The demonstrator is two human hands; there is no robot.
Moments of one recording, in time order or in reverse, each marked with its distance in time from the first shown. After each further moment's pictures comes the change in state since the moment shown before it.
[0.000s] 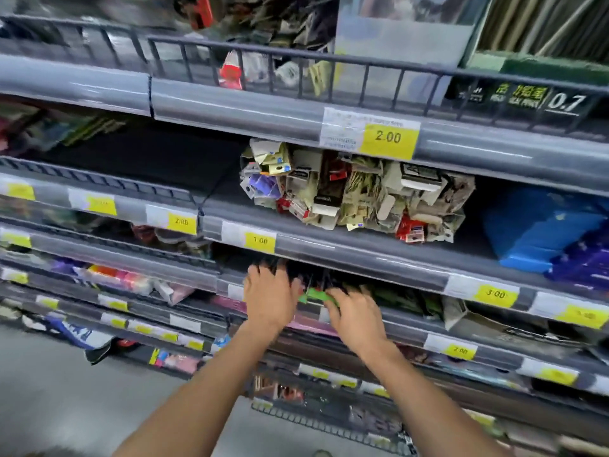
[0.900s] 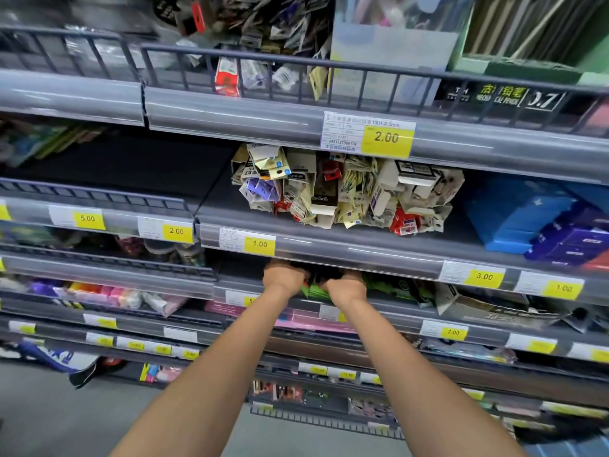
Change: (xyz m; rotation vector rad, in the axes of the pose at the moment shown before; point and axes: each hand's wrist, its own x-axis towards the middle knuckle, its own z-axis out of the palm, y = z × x) left_hand 0.044 0.028 -0.022 -0.682 -0.406 -0.390; right_hand 0.044 -0.035 -0.026 0.768 -0.179 0.838
